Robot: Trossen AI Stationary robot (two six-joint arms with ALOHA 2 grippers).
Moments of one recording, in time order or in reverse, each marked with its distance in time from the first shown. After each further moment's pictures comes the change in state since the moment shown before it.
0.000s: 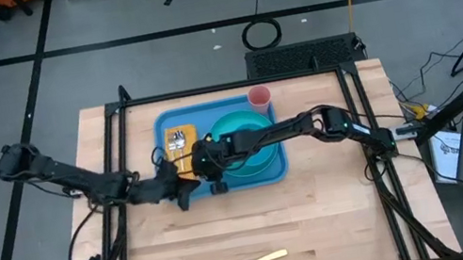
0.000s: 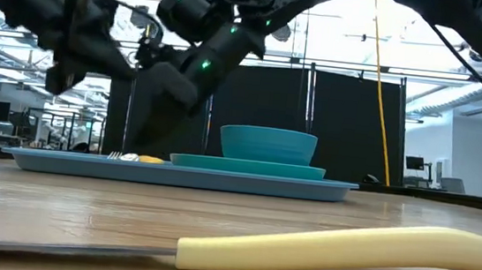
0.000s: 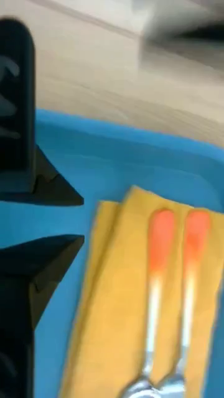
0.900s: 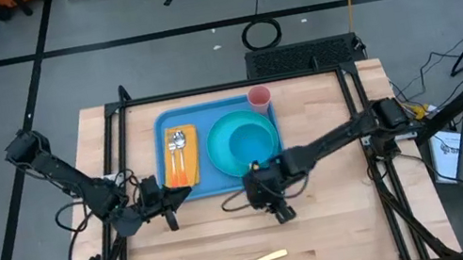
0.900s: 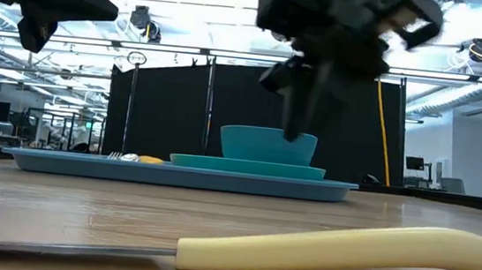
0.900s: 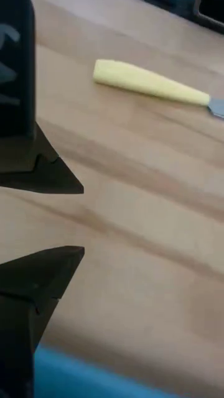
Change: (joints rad) left arm -0.392 0.002 0.001 0.189 -0.591 0.171; right arm 0.265 -0.477 -0.577 -0.119 -0.154 0.061
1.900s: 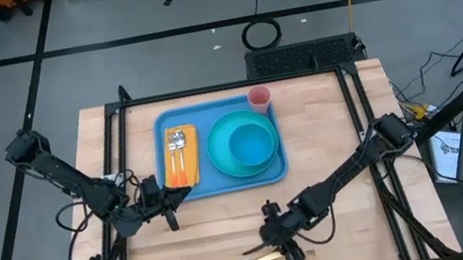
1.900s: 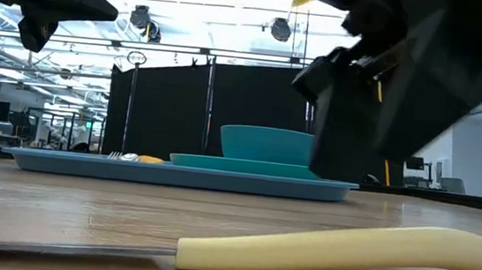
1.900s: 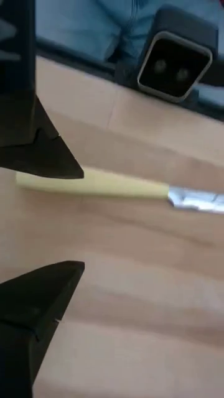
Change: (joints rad) left arm 0.001 0.000 0.000 -0.007 0.002 0.025; right arm 0.285 0.066 -0.094 0.346 0.182 0.400
